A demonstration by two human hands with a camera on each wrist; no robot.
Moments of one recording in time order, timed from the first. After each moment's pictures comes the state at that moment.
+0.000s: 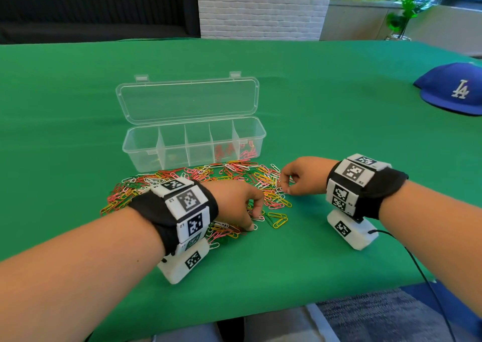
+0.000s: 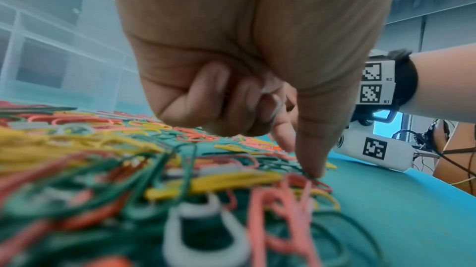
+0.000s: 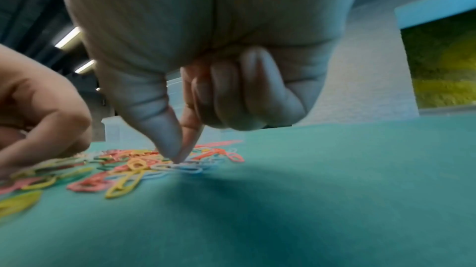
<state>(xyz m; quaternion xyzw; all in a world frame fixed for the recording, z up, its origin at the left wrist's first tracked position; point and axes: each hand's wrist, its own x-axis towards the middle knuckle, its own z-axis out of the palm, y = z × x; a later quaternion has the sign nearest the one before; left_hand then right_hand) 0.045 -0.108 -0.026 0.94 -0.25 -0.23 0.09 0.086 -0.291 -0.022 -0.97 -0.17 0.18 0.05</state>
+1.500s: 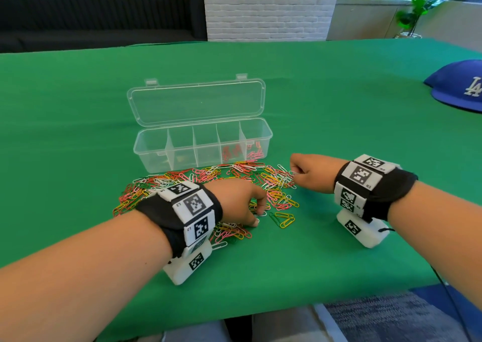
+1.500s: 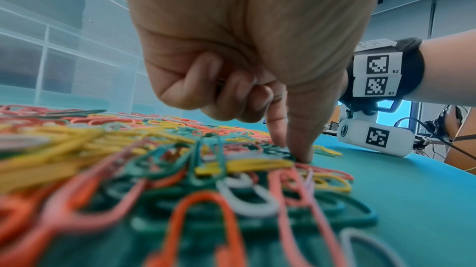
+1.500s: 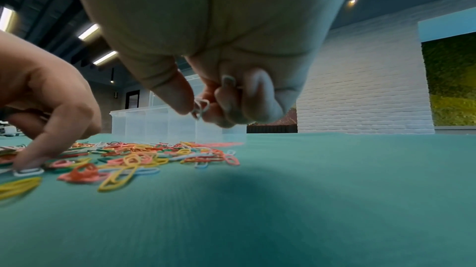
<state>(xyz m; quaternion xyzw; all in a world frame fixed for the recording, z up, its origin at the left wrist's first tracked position) 0.045 -0.102 -0.029 0.95 -0.25 -0.18 0.08 0.084 -0.291 -0.023 -0.98 -0.15 0.14 0.07</state>
